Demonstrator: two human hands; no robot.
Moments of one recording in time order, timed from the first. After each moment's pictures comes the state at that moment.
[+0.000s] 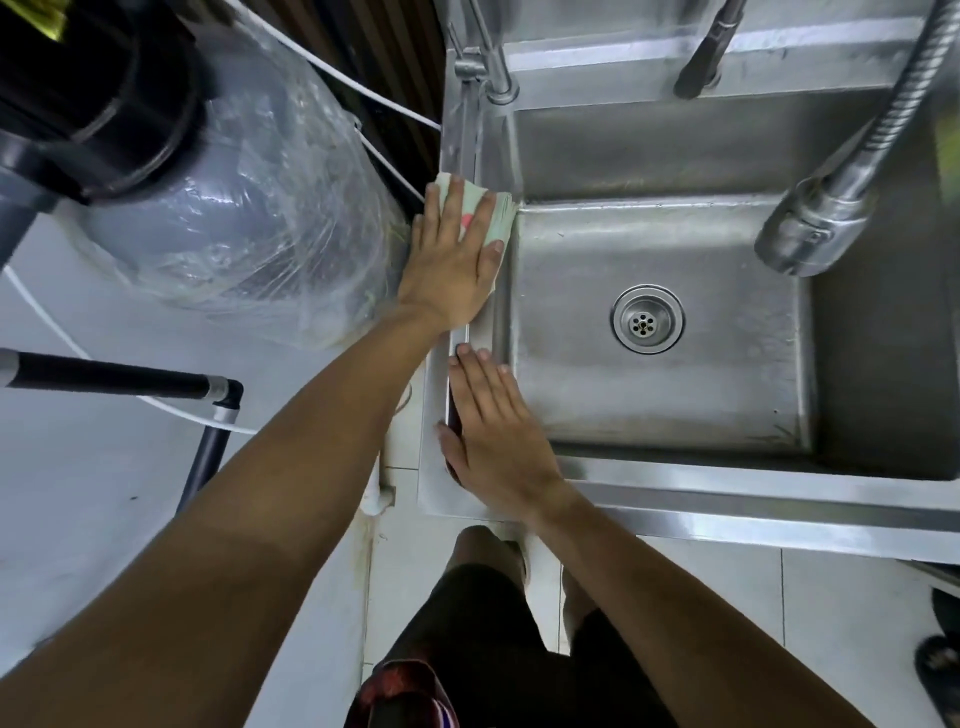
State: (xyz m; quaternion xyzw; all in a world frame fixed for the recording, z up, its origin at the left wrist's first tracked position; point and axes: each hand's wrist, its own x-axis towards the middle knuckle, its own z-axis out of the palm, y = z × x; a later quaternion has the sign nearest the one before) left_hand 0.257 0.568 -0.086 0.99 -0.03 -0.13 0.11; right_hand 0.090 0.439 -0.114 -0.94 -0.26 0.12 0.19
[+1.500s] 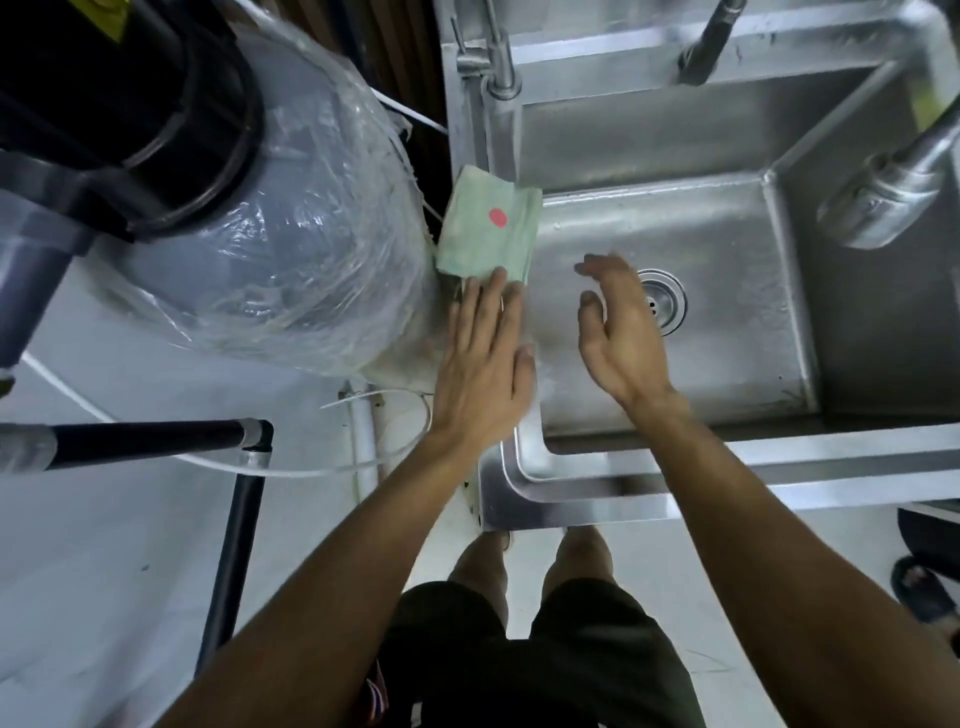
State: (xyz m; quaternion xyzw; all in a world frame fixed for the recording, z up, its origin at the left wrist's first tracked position) left_hand 0.149 0.580 -0.092 0.97 -0.11 -0.04 0.21; right_hand 0.183 0.409 -0.081 -0.91 0.02 0.00 0.42
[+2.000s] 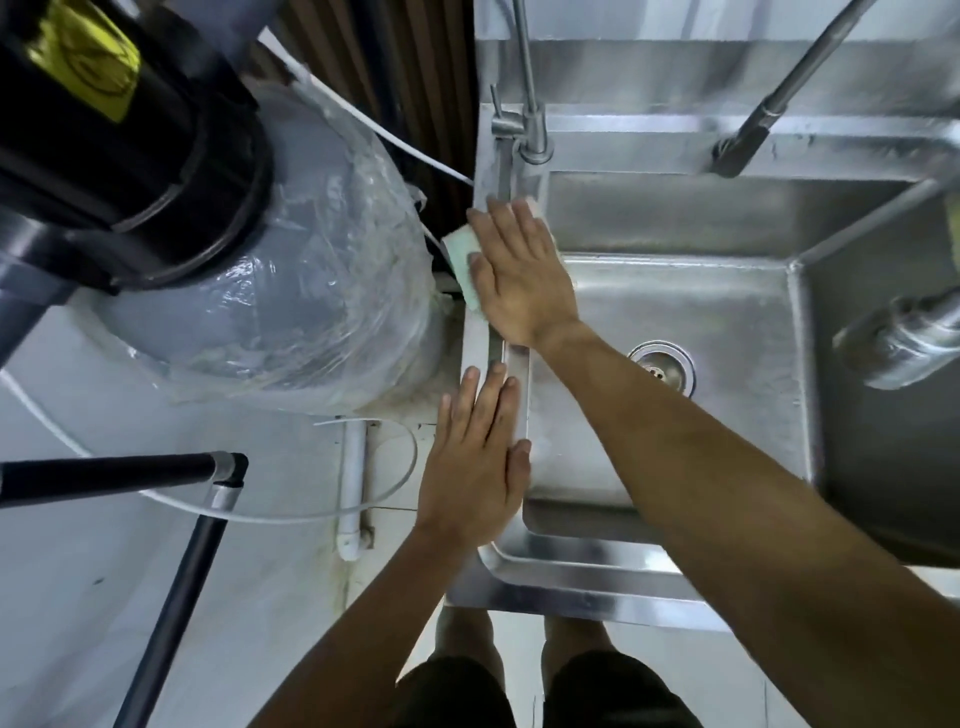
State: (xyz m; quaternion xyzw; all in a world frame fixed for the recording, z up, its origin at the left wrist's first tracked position) left_hand 0.121 0.566 -0.119 0.99 -0.06 -0.06 0.14; right_hand 0.321 0.484 -0.089 -0.95 -0.21 0.10 0.22
